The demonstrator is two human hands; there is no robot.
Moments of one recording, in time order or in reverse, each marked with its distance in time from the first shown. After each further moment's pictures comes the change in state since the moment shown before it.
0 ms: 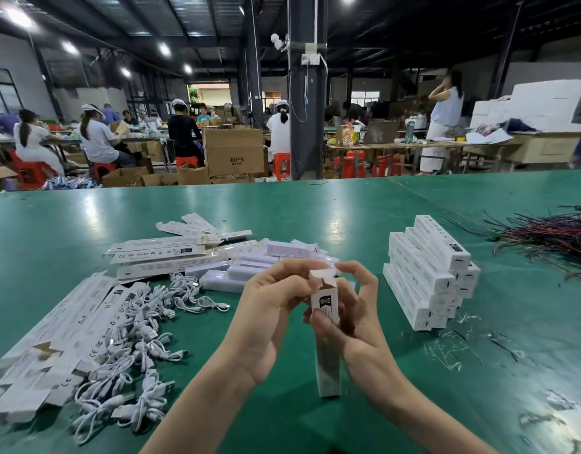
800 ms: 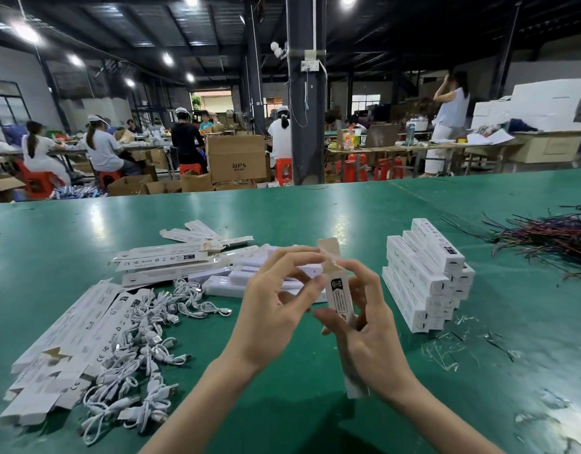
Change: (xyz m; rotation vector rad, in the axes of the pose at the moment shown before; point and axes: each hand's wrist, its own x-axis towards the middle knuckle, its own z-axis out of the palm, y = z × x) left_hand 0.003 0.000 -0.002 0.665 0.010 0.419; right_hand 0.006 -0.002 -0.015 -0.338 0.127 -0.206
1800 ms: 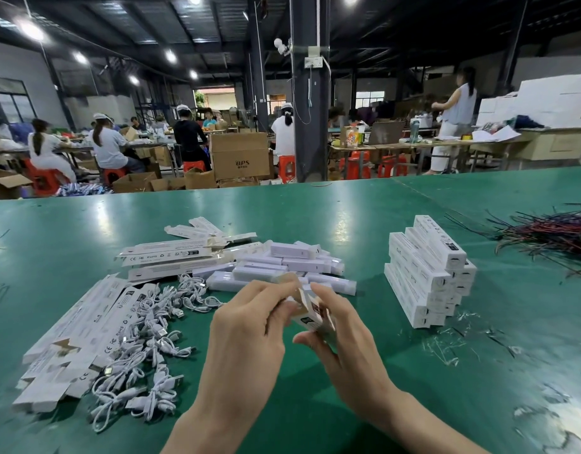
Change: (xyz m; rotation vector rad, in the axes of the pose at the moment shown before) left_hand -0.041 0.026 -0.015 0.561 0.169 0.115; right_hand -0.024 0.023 0.015 -0.407 -0.110 -0.226
